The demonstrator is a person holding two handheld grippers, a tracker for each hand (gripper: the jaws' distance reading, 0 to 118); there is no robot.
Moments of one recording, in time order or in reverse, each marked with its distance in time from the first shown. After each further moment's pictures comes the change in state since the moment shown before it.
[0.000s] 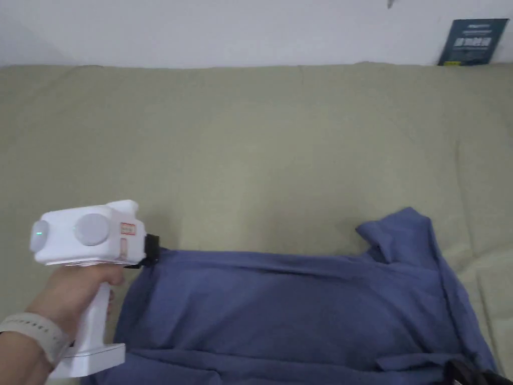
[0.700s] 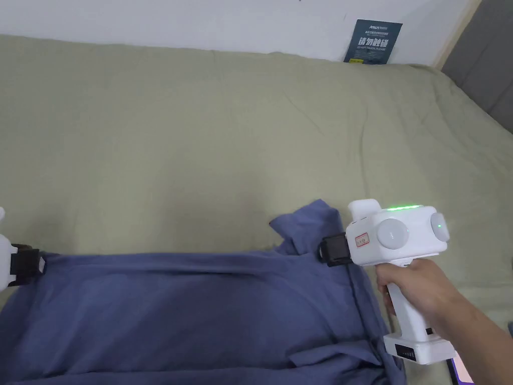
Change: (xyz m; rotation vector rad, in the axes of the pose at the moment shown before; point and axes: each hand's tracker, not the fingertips) left arm 0.004 -0.010 0.013 0.054 -0.039 -0.074; right arm 0.128 0.105 -0.271 -0.465 -0.178 0.035
